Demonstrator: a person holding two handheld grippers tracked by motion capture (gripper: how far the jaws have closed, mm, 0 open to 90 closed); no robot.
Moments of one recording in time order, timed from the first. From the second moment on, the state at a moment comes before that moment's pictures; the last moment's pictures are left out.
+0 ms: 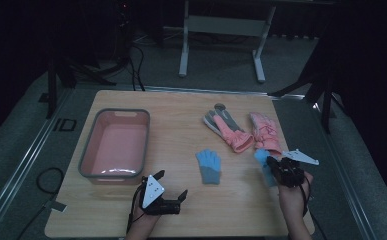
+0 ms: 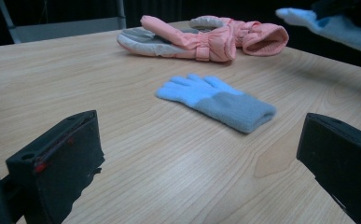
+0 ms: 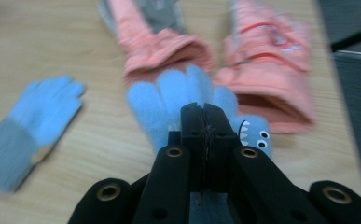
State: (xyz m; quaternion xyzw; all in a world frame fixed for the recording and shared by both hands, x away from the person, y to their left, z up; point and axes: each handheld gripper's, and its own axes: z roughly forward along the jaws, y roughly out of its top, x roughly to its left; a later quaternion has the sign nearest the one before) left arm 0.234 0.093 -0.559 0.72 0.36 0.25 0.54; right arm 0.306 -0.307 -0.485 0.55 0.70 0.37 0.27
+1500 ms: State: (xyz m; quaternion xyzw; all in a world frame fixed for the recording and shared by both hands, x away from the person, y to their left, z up) left arm 0.236 0.096 -0.559 0.71 0.37 0.24 0.55; right arm 0.329 -0.339 -0.507 0.43 0.80 0.38 0.19
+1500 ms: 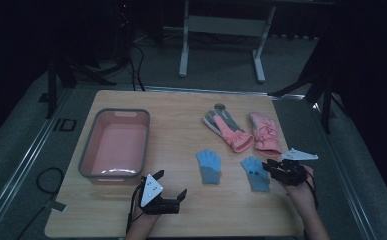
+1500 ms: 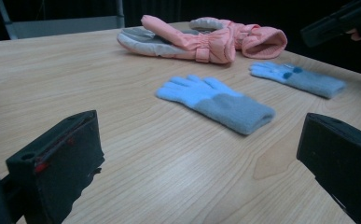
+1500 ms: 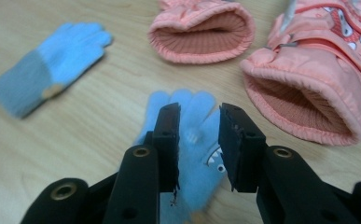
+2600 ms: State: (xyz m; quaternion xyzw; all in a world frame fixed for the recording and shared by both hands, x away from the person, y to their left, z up) left arm 0.233 0.093 -0.559 0.72 0.36 0.25 0.54; right arm 0.323 -0.308 -0.524 0.44 0.79 0.38 0.19
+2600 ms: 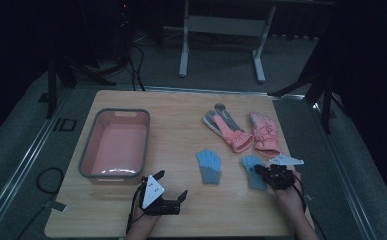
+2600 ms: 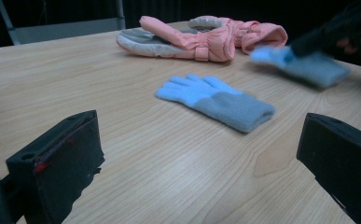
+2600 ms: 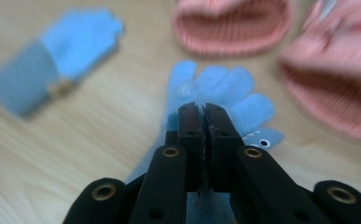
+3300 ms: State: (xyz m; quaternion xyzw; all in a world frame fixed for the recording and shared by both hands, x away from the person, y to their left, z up) left arm 0.232 0.093 -0.559 0.72 0.35 0.25 0.55; right arm 0.329 -0.212 -0.451 0.41 0.78 0.42 0.20
